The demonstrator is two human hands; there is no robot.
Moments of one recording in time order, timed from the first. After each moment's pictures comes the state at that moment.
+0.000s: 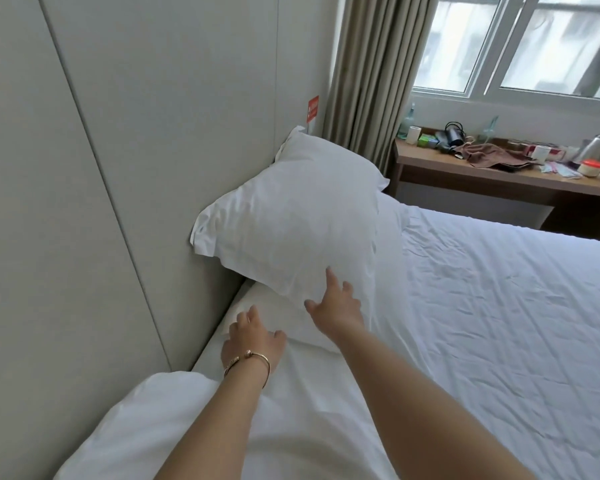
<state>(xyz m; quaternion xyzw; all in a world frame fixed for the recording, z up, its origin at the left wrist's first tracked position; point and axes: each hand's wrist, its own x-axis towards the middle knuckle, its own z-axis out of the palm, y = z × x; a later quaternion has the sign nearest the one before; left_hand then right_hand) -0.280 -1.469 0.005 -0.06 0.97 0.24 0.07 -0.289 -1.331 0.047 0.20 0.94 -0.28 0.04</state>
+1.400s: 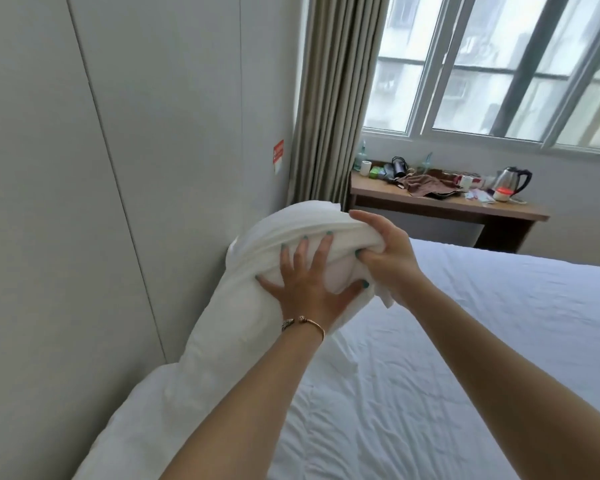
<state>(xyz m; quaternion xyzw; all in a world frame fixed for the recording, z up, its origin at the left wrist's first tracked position) -0.130 -1.353 0.247 0.11 0.92 0.33 -0.16 -0.099 -1.237 0.323 0.04 0.83 -0.51 -0.24</state>
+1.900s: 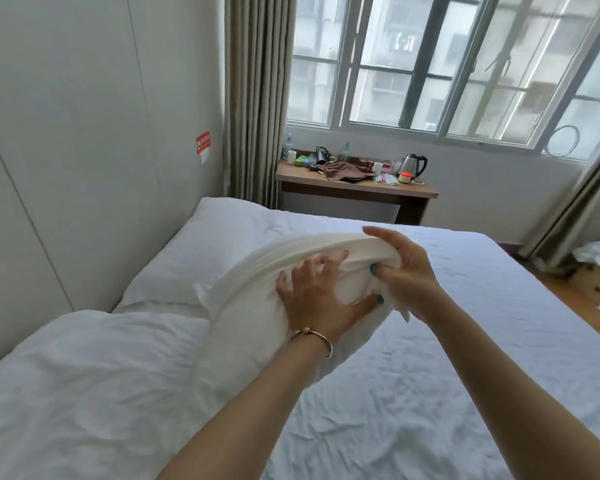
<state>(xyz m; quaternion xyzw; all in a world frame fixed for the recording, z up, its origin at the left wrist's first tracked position) 0.177 -1.146 0.294 0.20 0.90 0.35 -0.18 0.226 -1.020 0.361 0.07 0.83 -0.49 -0.25</state>
